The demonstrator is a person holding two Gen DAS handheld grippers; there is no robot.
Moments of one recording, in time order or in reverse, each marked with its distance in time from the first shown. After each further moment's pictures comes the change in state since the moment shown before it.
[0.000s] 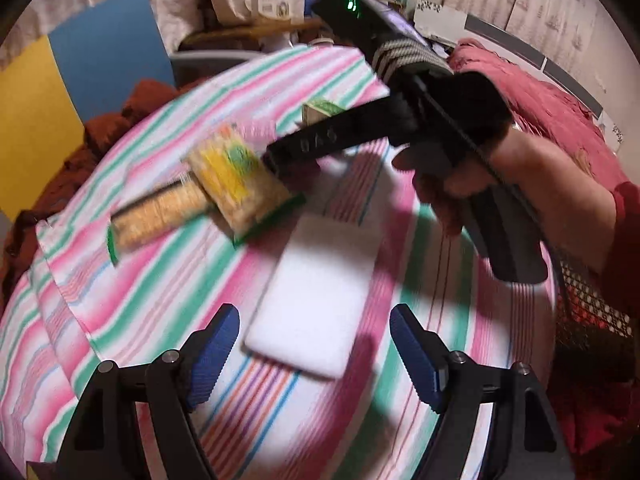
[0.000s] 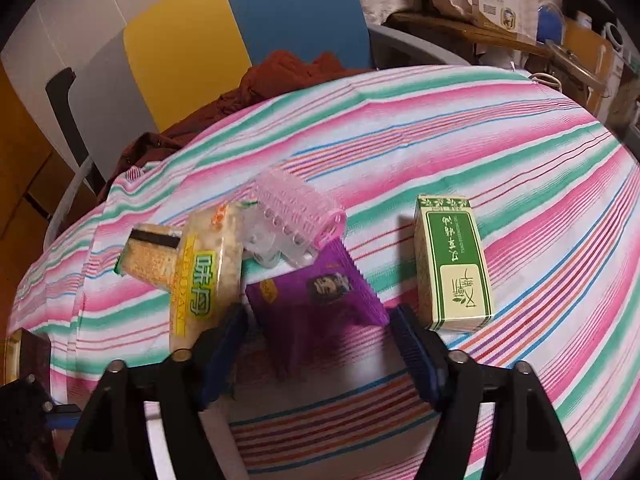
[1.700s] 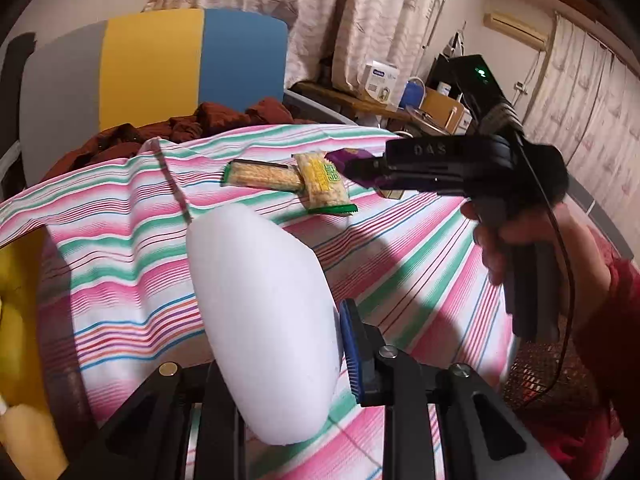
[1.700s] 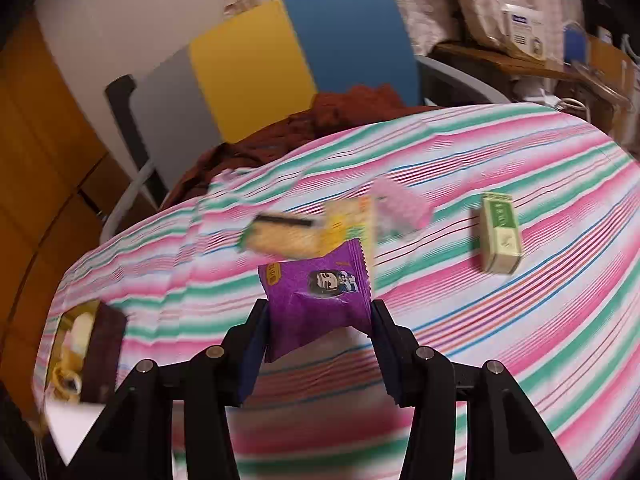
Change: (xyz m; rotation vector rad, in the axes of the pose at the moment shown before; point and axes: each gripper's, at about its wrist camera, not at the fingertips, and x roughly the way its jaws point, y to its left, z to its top) left arm -0.091 -0.003 -0.114 -0.443 -0.308 0.086; right arm -0.081 0.064 -0.043 -0.065 -0.081 0.166
